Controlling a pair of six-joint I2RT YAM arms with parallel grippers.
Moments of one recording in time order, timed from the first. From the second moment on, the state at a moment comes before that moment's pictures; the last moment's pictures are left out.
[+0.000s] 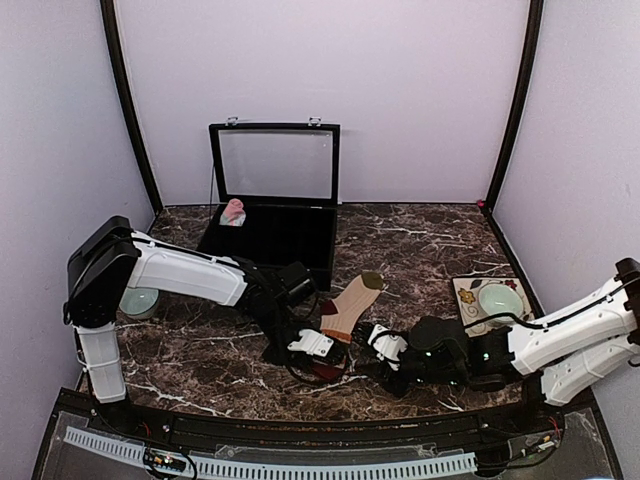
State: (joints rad) left arm -0.97 1.92 1.20 -0.60 0.43 0.99; right arm 1.29 1.27 0.44 0.25 0.20 0.01
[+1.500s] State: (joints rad) left arm -0.84 2.23 1.60 -1.06 0.70 0.97; right arm 1.37 1.76 0.52 0.66 0.34 -0.28
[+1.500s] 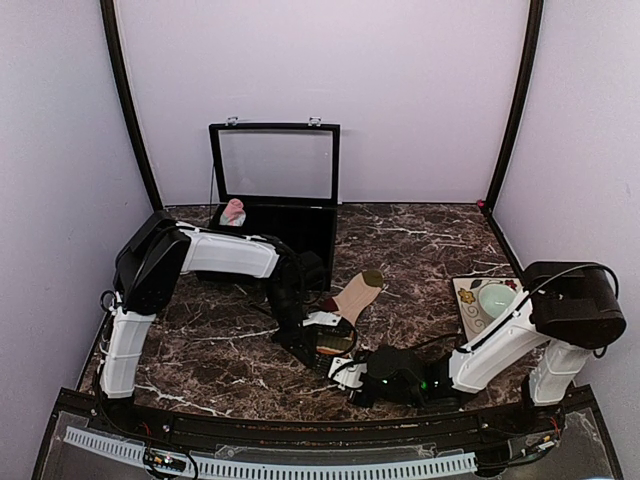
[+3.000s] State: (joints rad) left arm -0.96 1.86 1.19 -0.52 0.42 0.97; right arm 0.95 1.83 0.81 0.18 -0.42 0.50
